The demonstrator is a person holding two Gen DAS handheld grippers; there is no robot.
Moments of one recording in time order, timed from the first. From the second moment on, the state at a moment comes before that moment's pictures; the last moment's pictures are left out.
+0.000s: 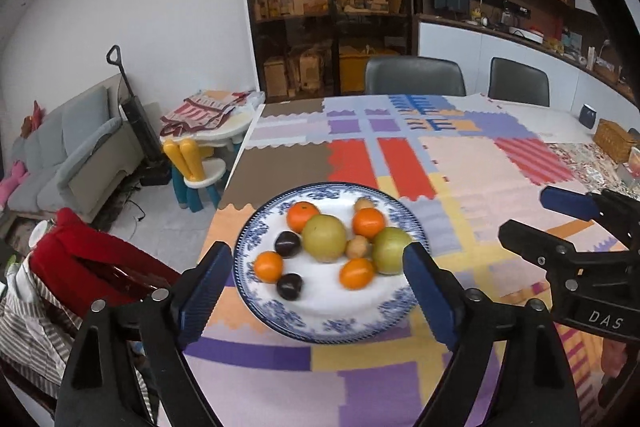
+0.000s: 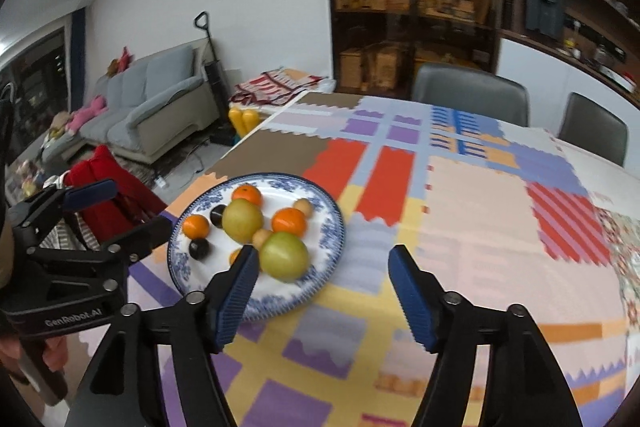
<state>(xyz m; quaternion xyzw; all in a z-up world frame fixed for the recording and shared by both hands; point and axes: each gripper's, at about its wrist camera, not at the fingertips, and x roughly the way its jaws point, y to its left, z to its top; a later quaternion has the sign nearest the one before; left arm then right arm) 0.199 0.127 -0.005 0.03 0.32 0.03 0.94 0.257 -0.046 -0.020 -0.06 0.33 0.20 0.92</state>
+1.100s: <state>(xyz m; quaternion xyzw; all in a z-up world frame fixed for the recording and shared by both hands) 0.089 0.046 0.013 0.03 0.28 -0.01 0.96 0.125 -0.142 -0.002 -0.03 0.27 0.12 0.95</state>
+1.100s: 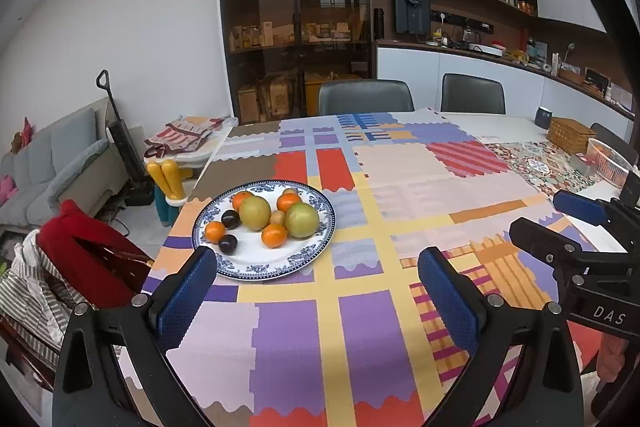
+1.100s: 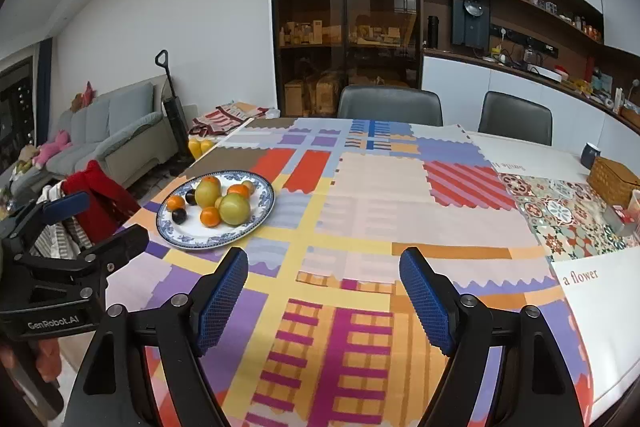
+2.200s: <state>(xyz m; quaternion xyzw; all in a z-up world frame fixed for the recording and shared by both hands) 0.060 0.036 0.019 0.03 0.27 0.00 0.96 0.094 -0.156 -0.004 -0.02 0.26 0.12 0.96</state>
